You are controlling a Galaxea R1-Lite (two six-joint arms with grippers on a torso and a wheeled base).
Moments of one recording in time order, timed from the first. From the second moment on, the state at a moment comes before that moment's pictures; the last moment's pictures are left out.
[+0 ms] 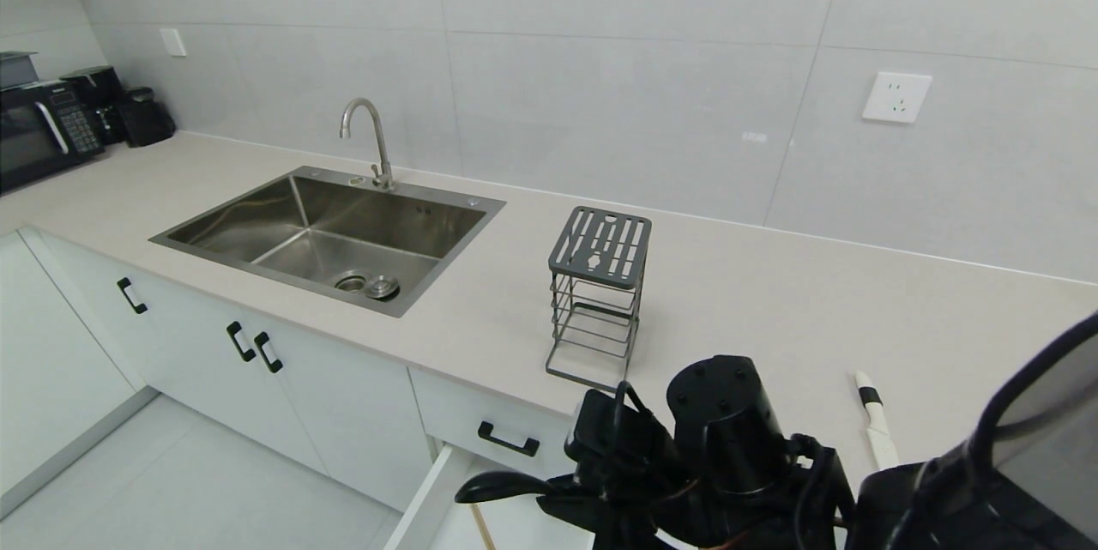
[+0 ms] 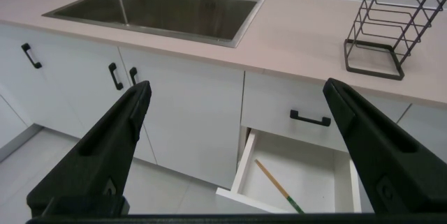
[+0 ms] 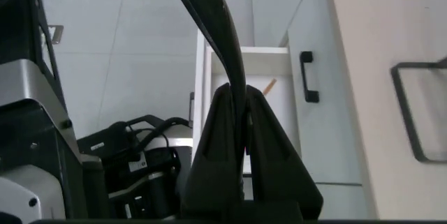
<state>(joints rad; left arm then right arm) 0.00 0.00 0.00 0.00 -0.03 0.01 0.92 2.03 -0.60 -0.86 0.27 -0.18</state>
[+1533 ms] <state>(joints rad) 0.00 0.00 0.00 0.00 -0.03 0.01 1.03 2.43 -1.05 -0.84 0.06 -0.13</state>
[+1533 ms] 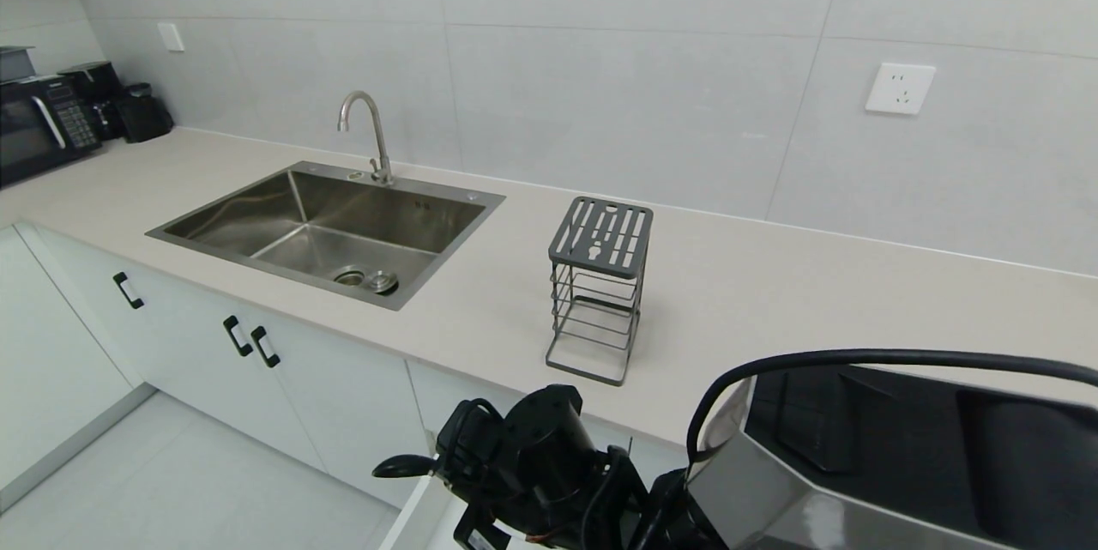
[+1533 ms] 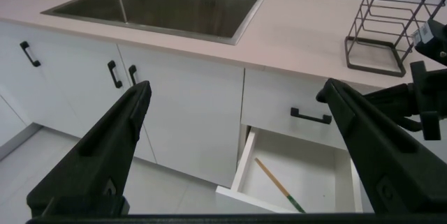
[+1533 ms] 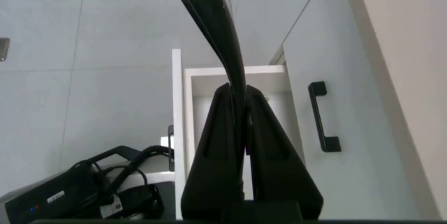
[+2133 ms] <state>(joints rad) 0.00 0.00 0.00 0.00 -0.04 0.01 1.03 2.45 -1.06 -0.84 0.07 -0.13</state>
